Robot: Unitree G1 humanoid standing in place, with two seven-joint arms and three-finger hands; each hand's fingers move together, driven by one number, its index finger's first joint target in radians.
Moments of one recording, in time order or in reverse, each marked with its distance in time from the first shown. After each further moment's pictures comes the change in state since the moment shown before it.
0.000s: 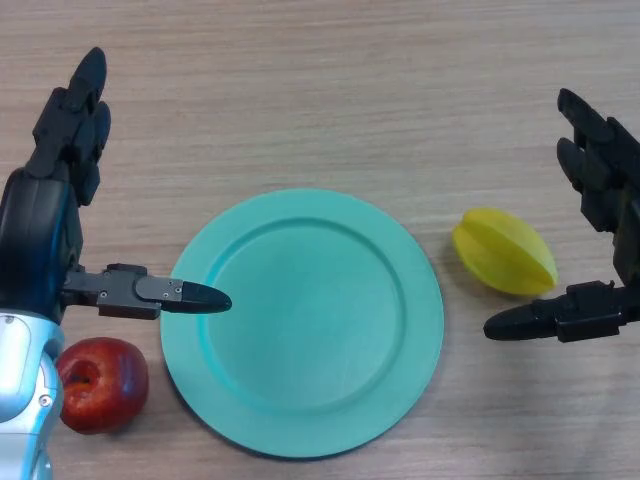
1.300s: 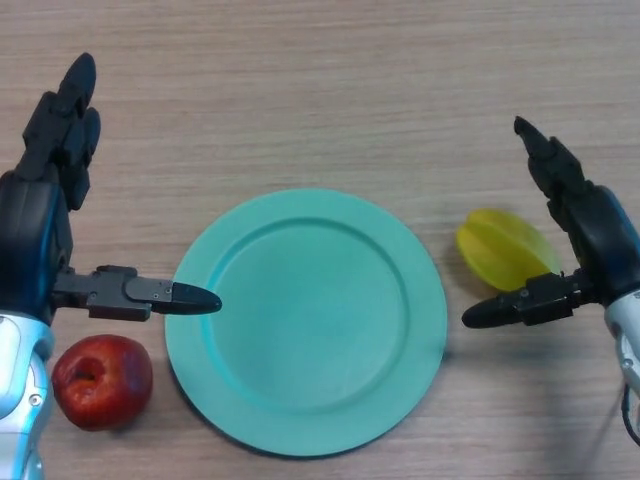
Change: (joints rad) left arm 0.003 0.005 0.023 0.001 -0.003 0.026 -0.014; right arm -0.222 -0.002 0.057 0.638 -0.180 -0.360 -0.080
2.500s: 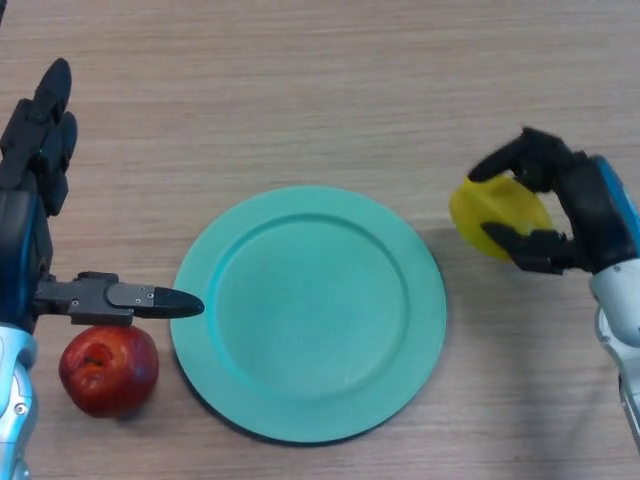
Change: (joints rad) left arm 0.025 0.002 0.037 0.027 0.005 -0.060 0.000; right arm -0.062 0.009 0.037 -0.046 -0.182 0.052 -0.139
